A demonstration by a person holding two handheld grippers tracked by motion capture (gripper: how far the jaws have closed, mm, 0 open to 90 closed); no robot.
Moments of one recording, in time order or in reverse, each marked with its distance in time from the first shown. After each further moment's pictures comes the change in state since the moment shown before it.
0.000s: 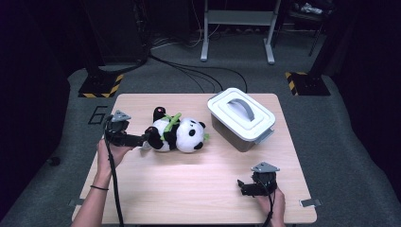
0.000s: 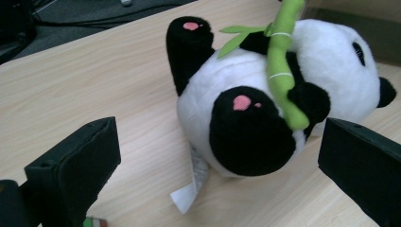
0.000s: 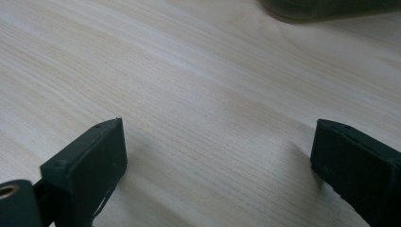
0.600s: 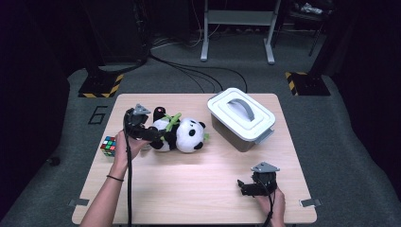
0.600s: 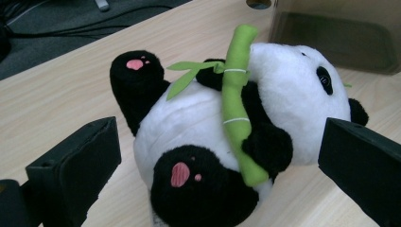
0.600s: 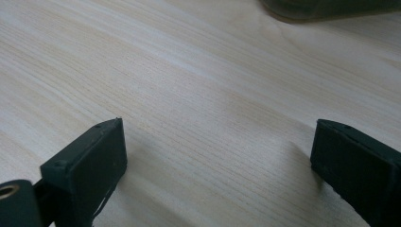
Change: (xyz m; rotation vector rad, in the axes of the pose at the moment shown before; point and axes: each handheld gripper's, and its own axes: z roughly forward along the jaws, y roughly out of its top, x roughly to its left) left arm -0.030 0.033 0.033 0.041 -0.043 0.094; right arm 0.000 0.000 0.000 0.000 0.000 0.000
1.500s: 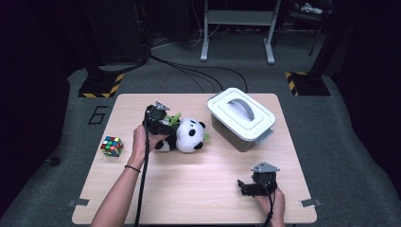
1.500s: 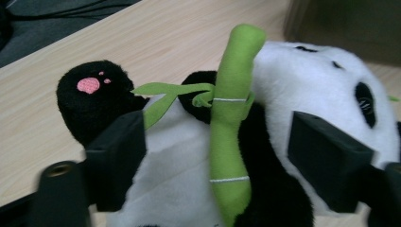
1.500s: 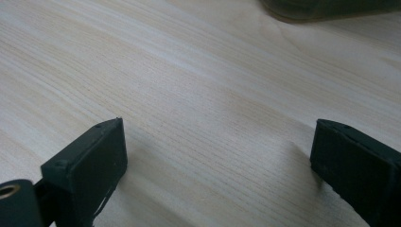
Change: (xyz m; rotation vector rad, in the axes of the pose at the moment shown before) left arm -0.018 0.022 0.059 0.095 0.050 -0.004; right arm 0.000 0.000 0.000 0.000 0.000 -0.002
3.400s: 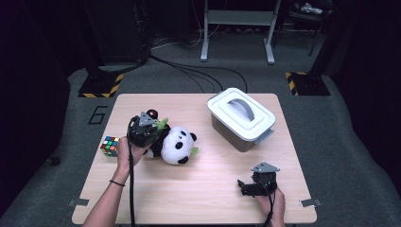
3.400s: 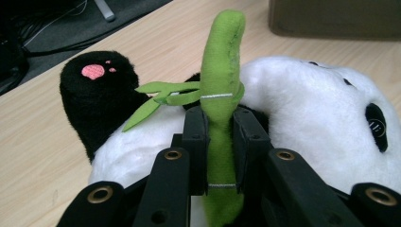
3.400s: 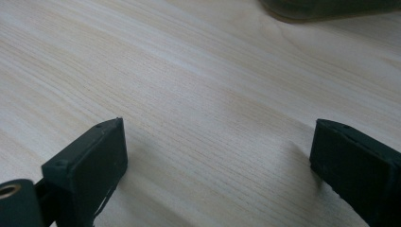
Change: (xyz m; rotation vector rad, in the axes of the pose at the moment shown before) left arm 0.005 -0.050 -0.053 -0.113 -0.018 0.097; right arm 0.000 0.000 0.000 0.002 -0.001 0.004
